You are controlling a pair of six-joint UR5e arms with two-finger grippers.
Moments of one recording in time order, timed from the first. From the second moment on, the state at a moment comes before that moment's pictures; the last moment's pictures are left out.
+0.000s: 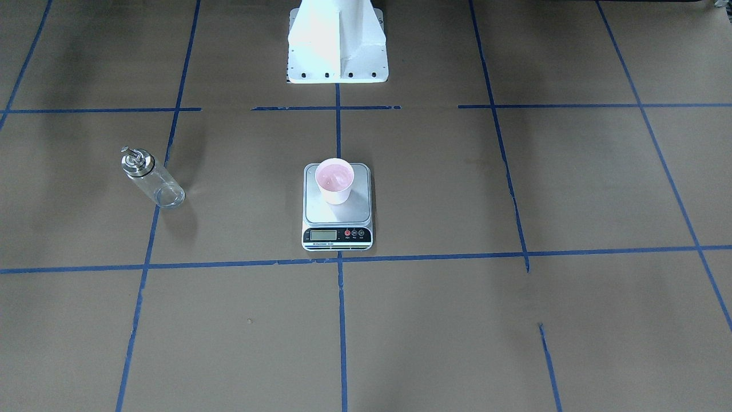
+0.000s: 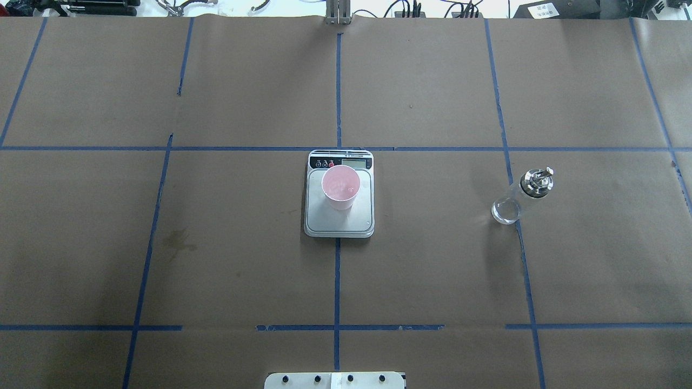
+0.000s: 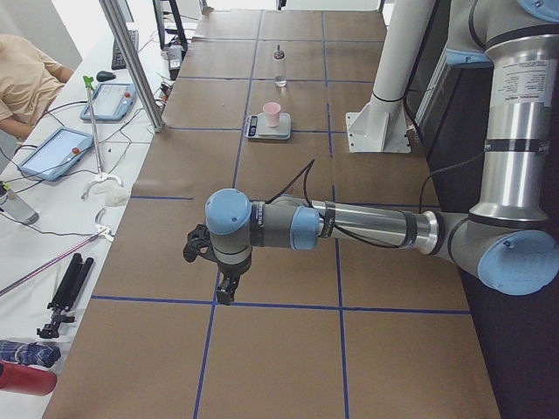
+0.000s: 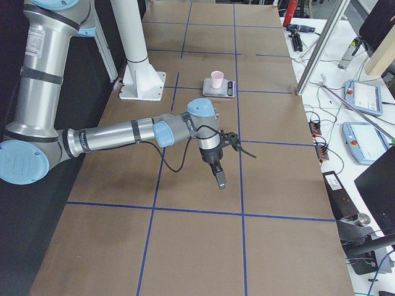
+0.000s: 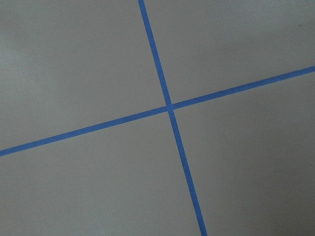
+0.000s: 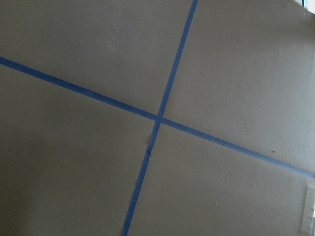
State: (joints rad) left arm -1.62 -1.56 -1.69 -1.52 -2.35 0.26; right arm 1.39 -1.79 1.95 -1.42 1.99 0.06
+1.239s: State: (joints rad) left arm -1.62 -1.56 -1.68 -1.51 -2.35 0.26; right arm 1.58 -1.79 1.81 -1.62 2.32 0.04
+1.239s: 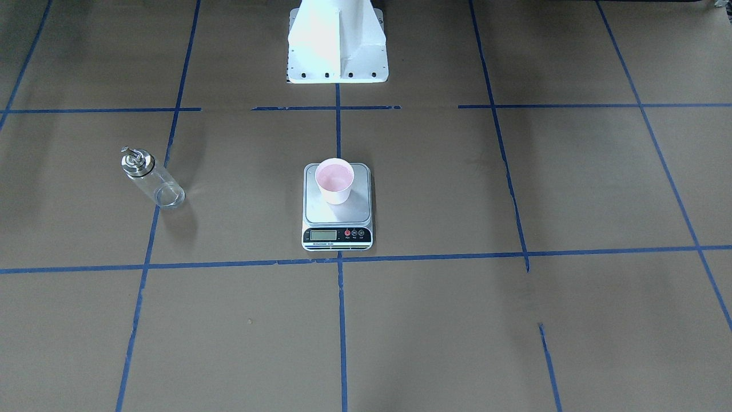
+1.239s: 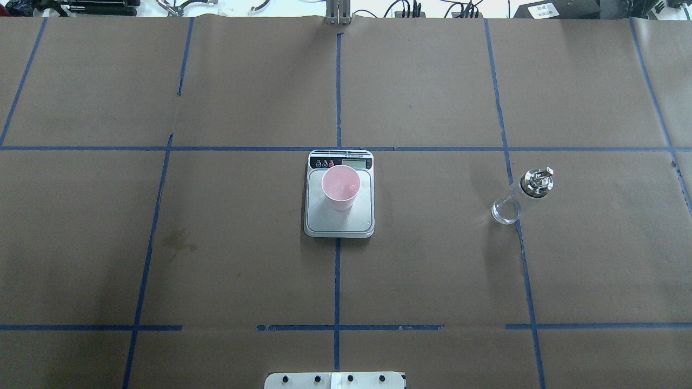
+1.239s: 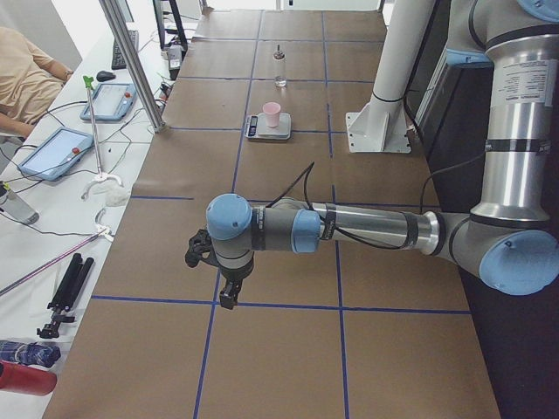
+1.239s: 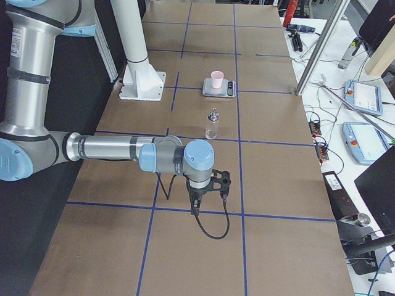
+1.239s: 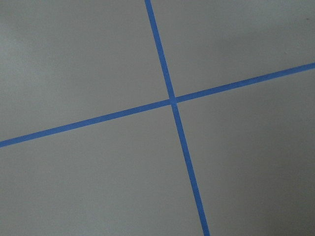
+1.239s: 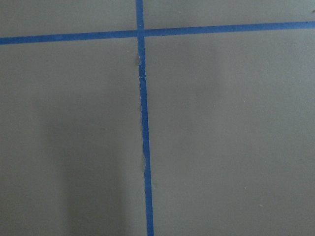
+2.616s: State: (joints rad) left arm -1.62 -1.56 -1.68 -1.52 -2.34 0.26; right arm 1.58 -1.79 1.83 -1.61 2.32 0.03
